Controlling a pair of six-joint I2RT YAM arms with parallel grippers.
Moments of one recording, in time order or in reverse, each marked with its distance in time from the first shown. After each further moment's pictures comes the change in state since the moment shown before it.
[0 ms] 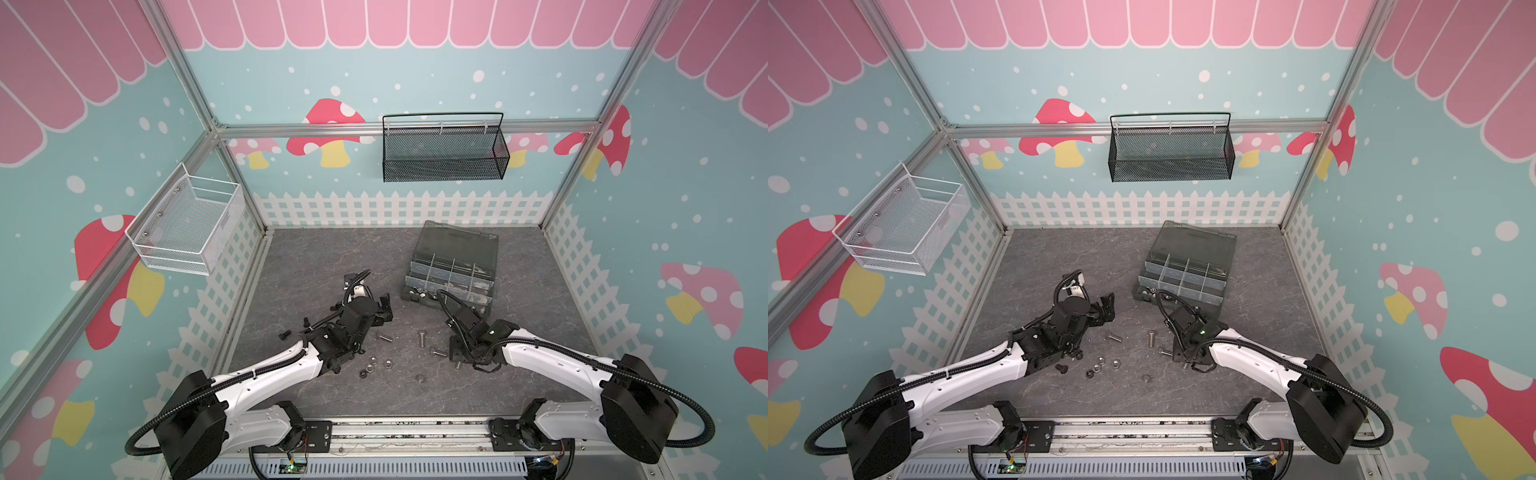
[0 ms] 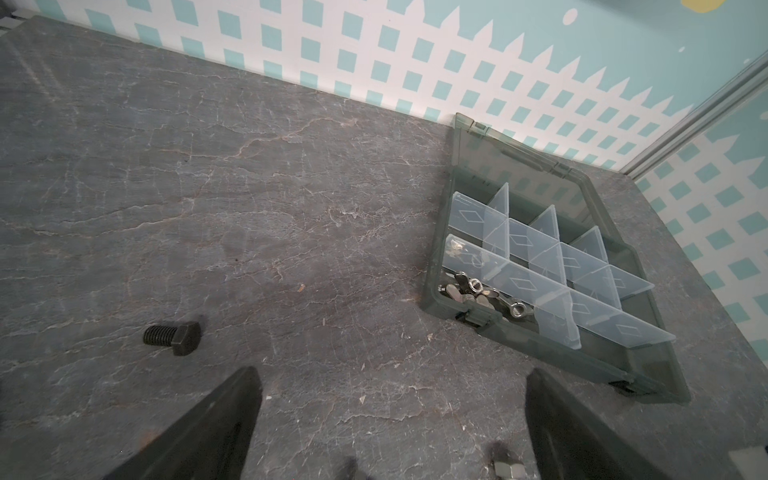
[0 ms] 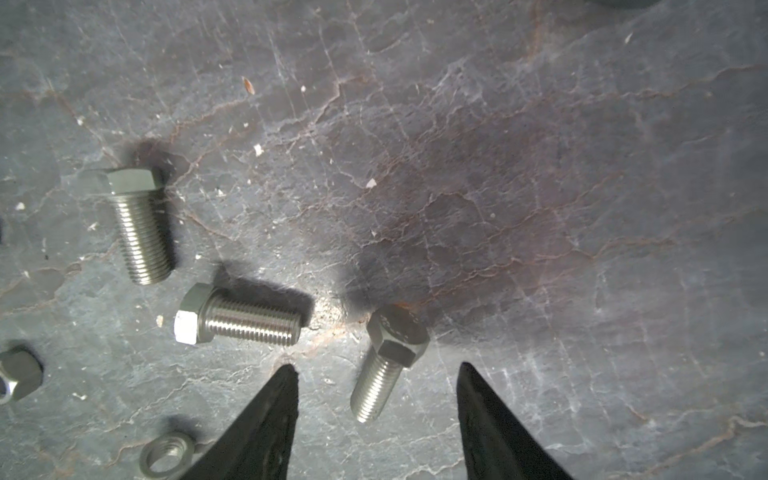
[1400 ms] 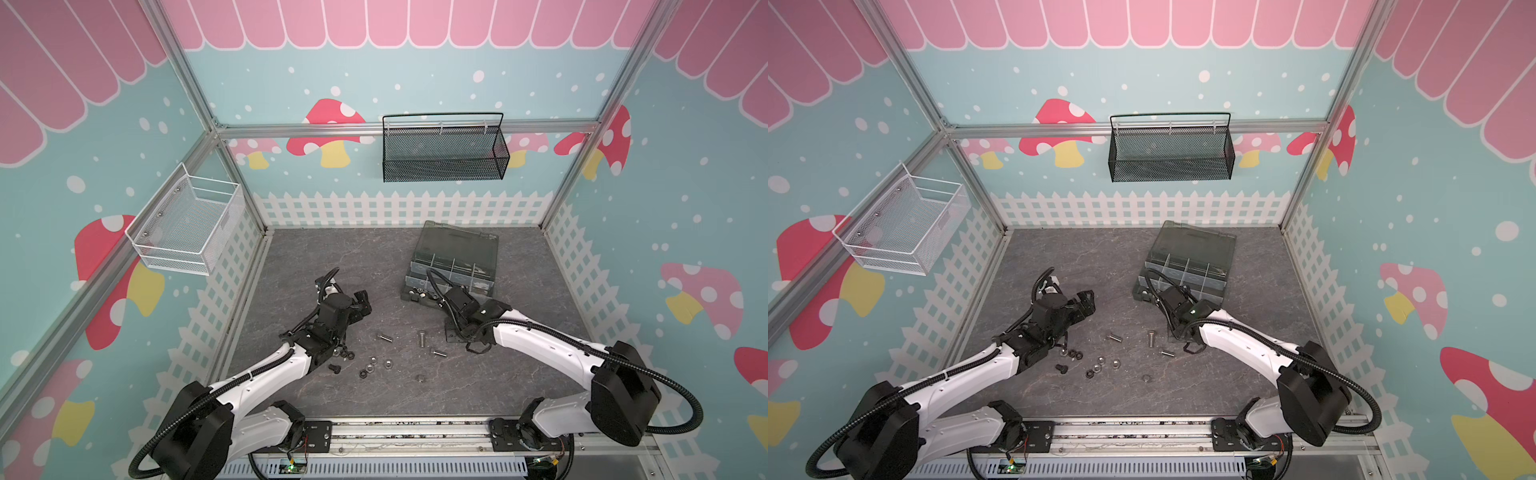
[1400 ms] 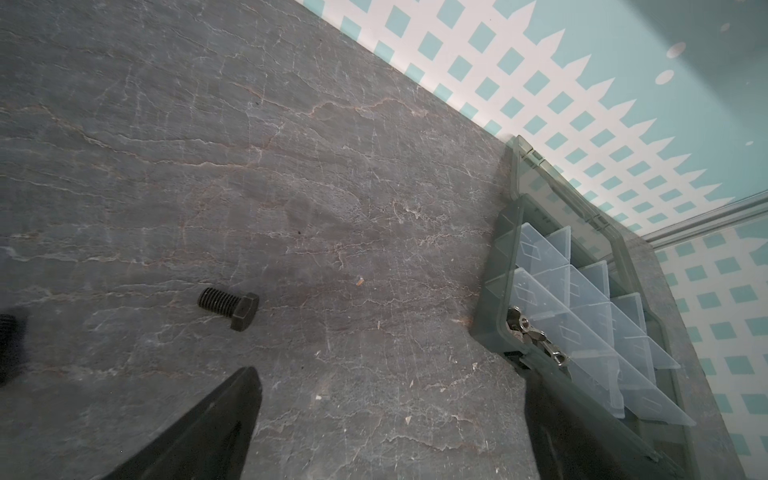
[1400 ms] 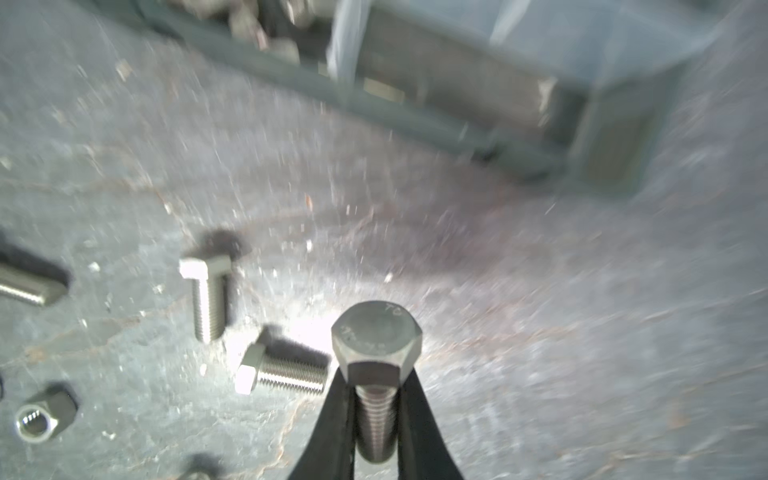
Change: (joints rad) left arm 0.242 -0.048 -0.130 0.069 0.186 -0.140; right arm -0.027 0.105 0.285 -0.111 0.174 -0.185
